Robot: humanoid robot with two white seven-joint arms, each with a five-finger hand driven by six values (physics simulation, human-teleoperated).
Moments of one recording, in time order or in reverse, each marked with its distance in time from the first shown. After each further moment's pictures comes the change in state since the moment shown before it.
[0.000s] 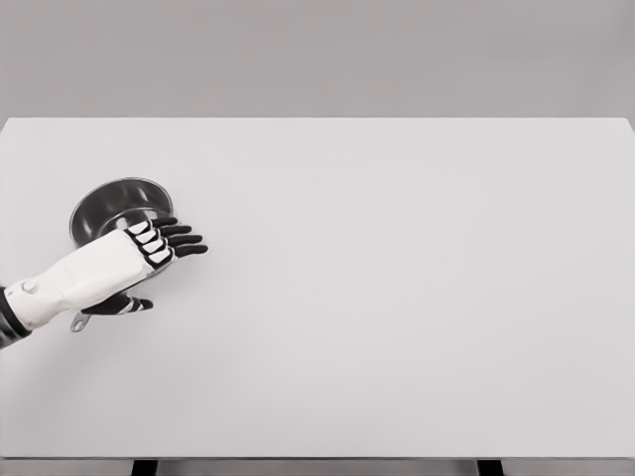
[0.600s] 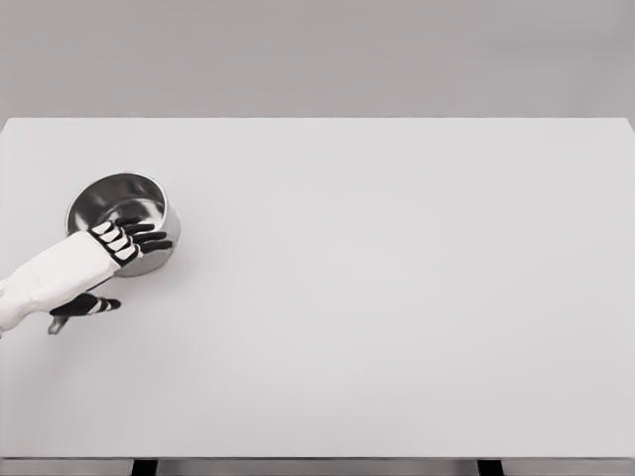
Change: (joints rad) left arm 0.095 0.012 0.130 0.049 -0.010 0.000 0.000; right arm 0.000 0.000 0.000 0.000 0.000 0.000 0.000
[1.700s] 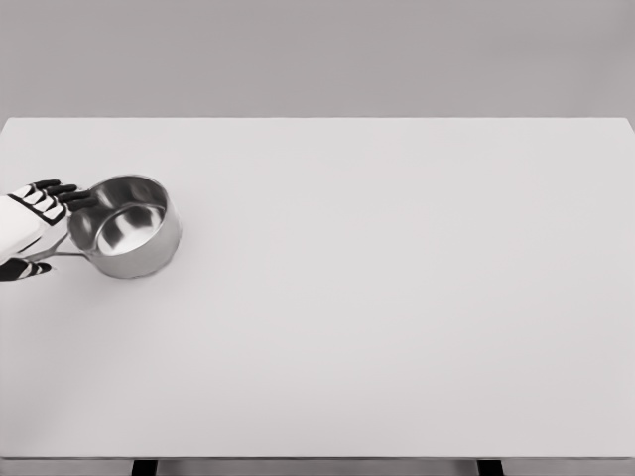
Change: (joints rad) left arm -0.032 0.026 0.128 0.164 -0.057 0.000 0.000; right arm 0.000 0.000 0.000 0.000 0.000 0.000 0.000
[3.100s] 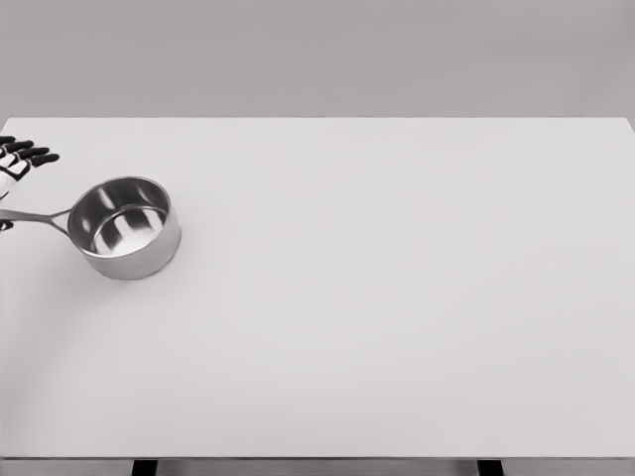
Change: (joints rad) left arm -0.204 -0.056 -0.008 0.202 -0.148 0.000 0.011; right arm 0.000 0.000 0.000 0.000 0.000 0.000 0.000
